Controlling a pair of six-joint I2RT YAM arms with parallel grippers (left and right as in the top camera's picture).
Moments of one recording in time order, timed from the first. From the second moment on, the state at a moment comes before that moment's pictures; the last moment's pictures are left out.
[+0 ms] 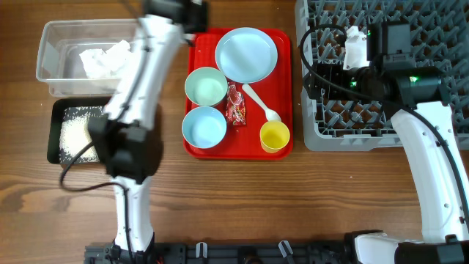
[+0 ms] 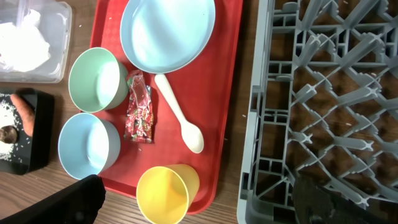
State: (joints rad) left arm -0.30 2.25 2.34 -1.09 -0.21 -0.20; right arm 0.10 1.47 1.46 -1.02 -0.27 0.13
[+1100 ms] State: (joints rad) left arm -0.14 2.23 2.28 -1.29 -0.08 -0.30; right arm 0.10 1.47 1.46 -1.01 -0.27 0.14
